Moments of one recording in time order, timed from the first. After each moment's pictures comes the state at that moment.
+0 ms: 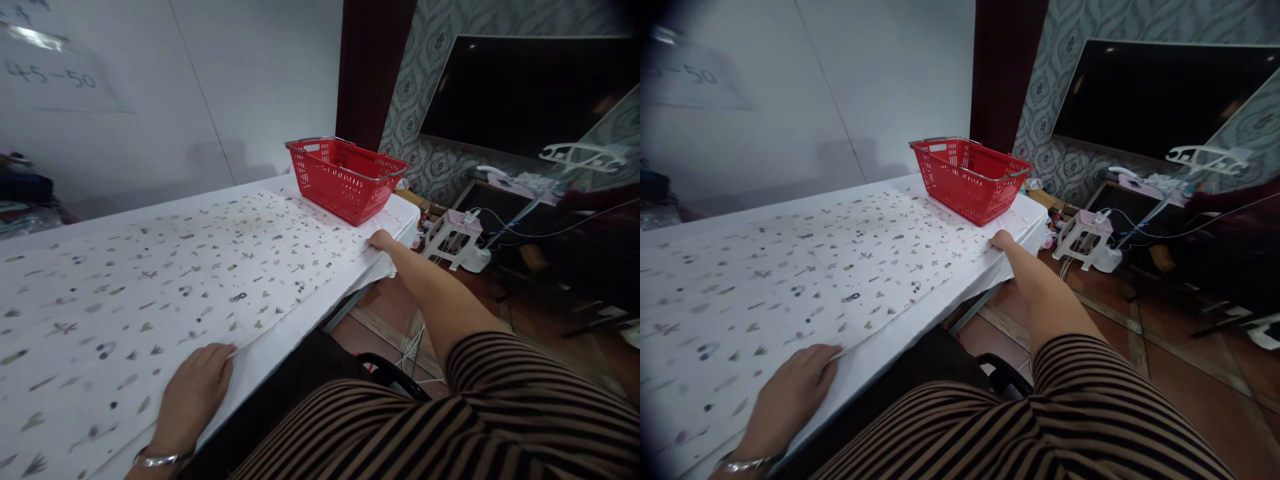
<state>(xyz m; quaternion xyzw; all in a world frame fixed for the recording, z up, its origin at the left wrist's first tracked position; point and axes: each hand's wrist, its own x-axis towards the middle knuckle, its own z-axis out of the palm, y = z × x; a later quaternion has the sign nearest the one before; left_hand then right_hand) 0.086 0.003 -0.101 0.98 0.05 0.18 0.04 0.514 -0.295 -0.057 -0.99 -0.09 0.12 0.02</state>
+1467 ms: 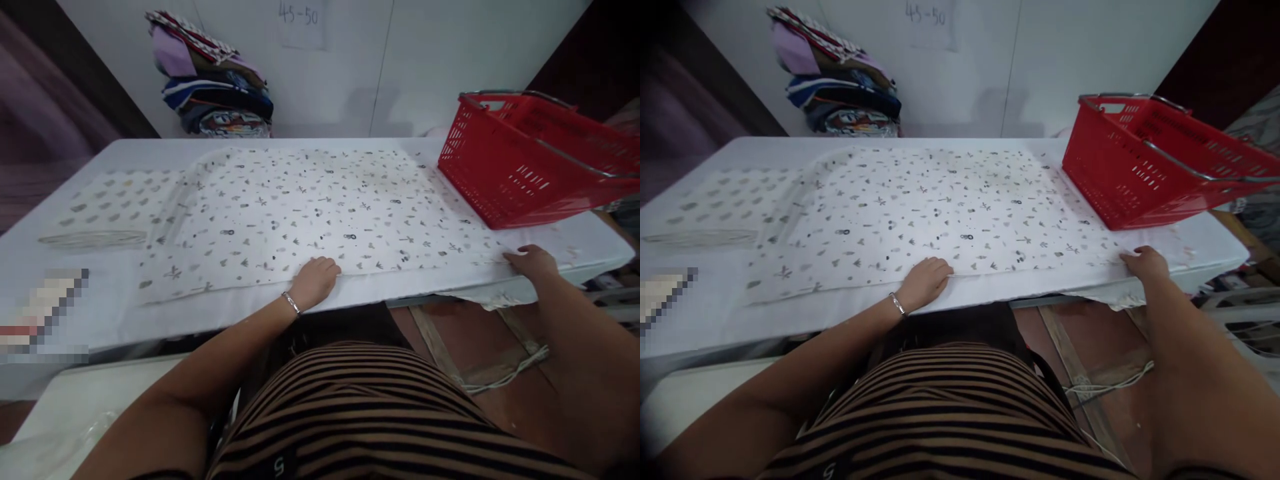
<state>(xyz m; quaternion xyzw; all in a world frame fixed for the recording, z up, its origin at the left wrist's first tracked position) 0.092 -0.026 -0.096 0.99 0.10 0.09 0.05 0.561 -0.328 -0.087 -0.98 -0.18 -0.11 0.04</state>
